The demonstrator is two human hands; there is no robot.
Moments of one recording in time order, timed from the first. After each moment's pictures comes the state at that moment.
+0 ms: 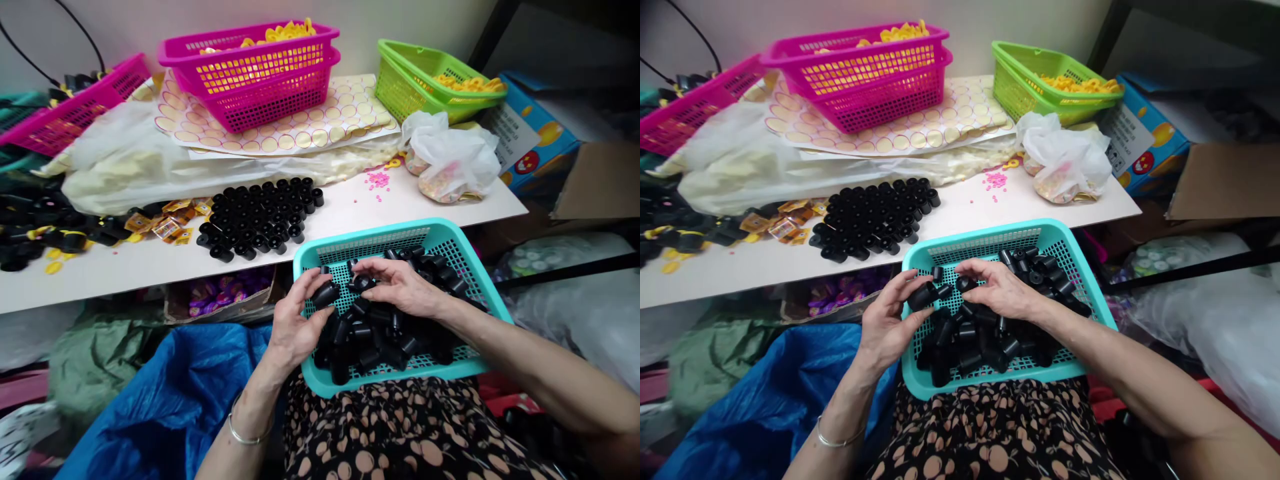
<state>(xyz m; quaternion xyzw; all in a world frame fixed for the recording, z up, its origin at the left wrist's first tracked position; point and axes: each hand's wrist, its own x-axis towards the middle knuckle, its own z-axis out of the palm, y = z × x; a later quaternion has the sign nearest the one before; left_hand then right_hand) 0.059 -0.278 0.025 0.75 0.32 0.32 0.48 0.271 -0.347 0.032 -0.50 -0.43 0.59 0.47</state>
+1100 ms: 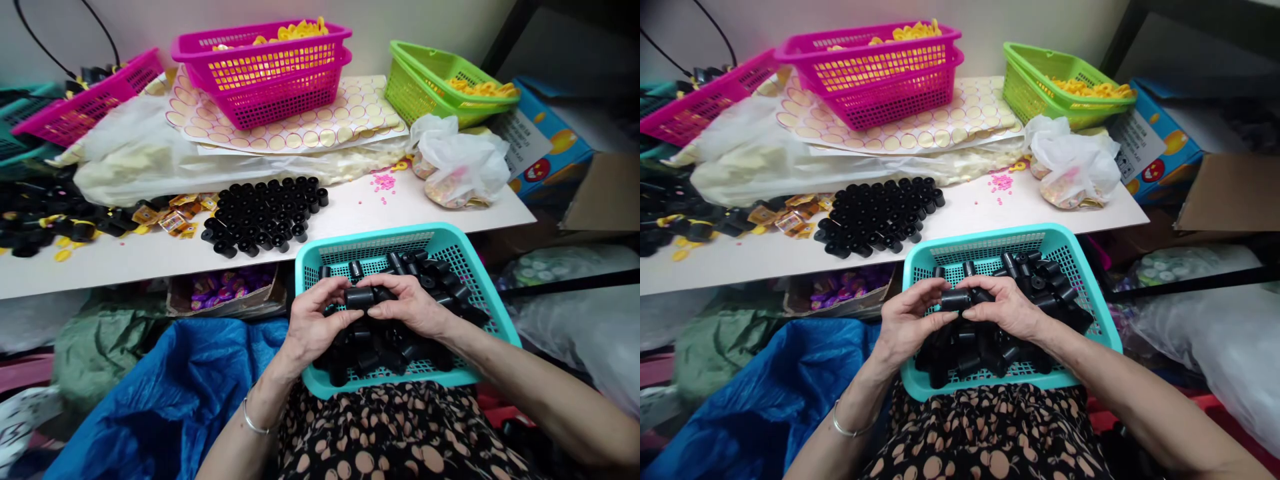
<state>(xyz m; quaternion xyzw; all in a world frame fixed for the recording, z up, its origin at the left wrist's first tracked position) 0.086 -0.293 0.032 0.60 0.32 0.34 0.65 0.268 -0.365 0.026 -0.50 -0.41 0.59 0.48</state>
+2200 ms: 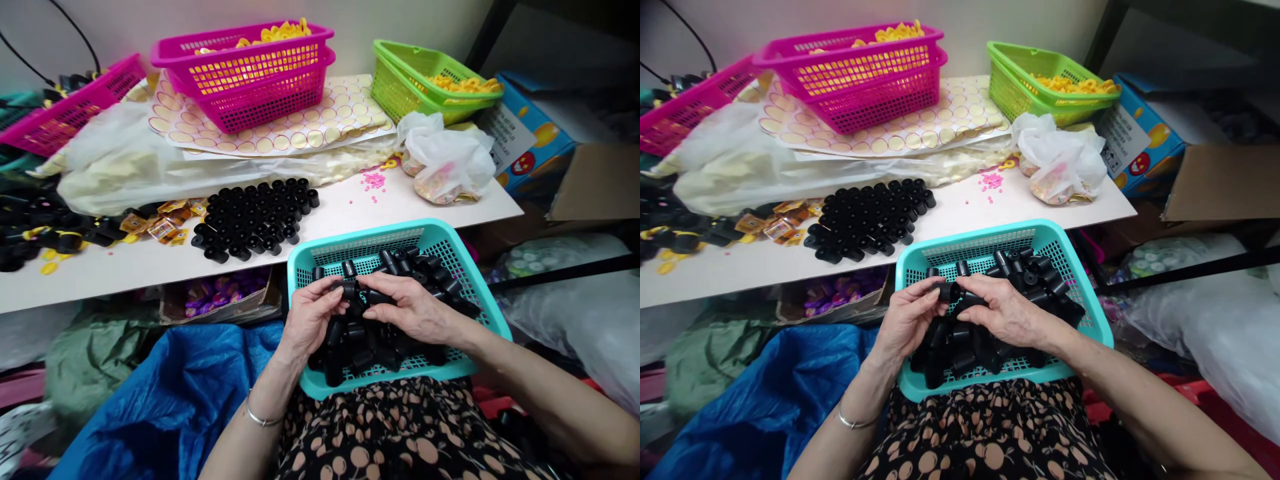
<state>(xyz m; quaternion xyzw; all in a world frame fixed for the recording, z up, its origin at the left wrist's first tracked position) 0.102 -0.287 0.030 0.33 0.38 0.27 0.82 0.276 -0.374 0.050 -0.57 -0.61 0.40 0.37</state>
